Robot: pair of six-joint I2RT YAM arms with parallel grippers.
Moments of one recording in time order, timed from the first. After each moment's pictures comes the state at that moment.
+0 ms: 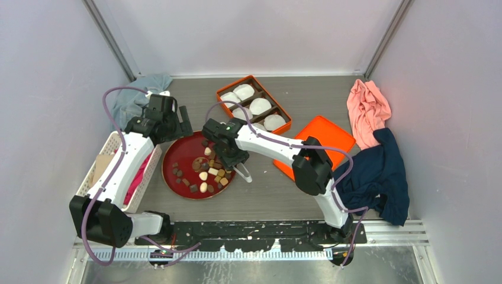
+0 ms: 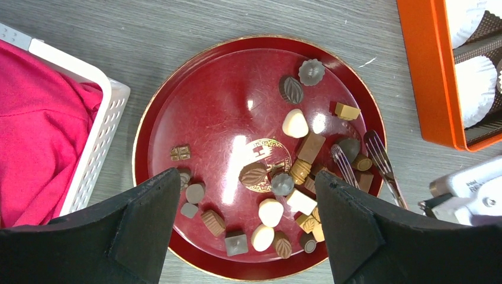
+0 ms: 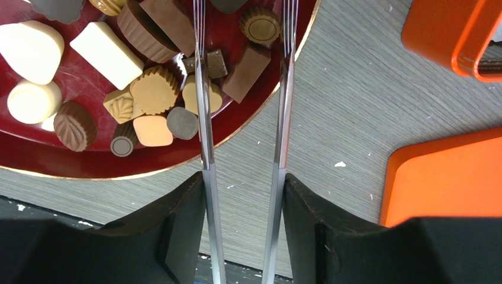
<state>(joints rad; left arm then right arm) -0.22 1.27 1.18 -0.80 -0.16 -0.43 1.01 2.11 1.87 -1.10 0.17 0.38</state>
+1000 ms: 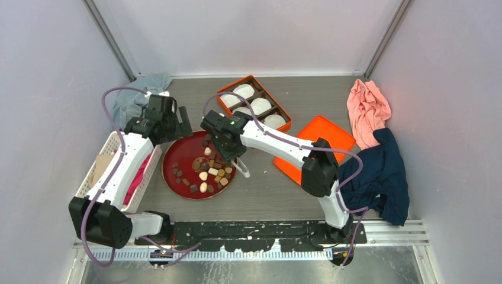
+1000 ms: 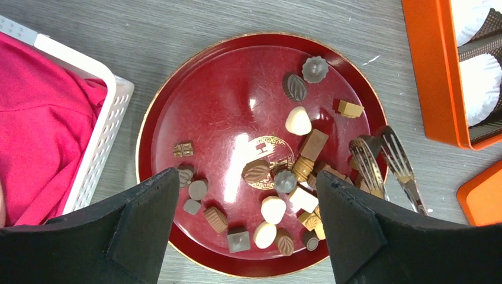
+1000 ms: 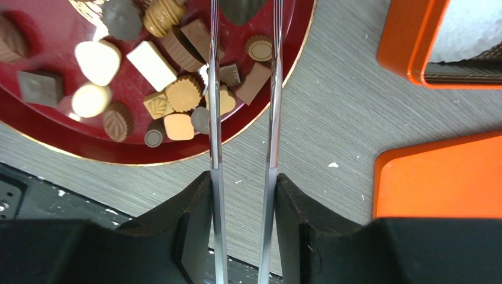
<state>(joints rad) -0.22 1.26 1.17 -0.81 -0.17 -0.43 1.01 2.07 1.93 -1.11 0.17 0.37</state>
